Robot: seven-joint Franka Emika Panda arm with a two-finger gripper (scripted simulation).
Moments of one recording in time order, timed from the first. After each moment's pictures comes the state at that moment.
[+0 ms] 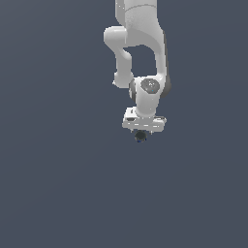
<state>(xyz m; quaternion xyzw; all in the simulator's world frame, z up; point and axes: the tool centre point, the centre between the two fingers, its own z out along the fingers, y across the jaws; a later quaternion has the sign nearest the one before) -0.079 0.092 0.061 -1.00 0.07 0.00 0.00</state>
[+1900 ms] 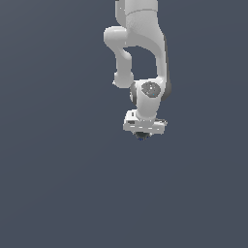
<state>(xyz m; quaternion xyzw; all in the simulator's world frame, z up) -0.072 0.096 0.051 -1.00 0.07 0.00 0.00</state>
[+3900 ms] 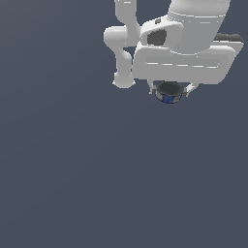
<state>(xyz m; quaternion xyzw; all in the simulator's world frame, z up) 0.029 0.118 0.399 -1.00 0.07 0.00 0.00</state>
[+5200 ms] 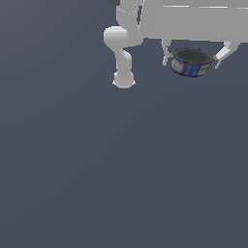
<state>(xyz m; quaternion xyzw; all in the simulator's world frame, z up) 0.061 0.125 0.492 -1.00 0.07 0.00 0.00</state>
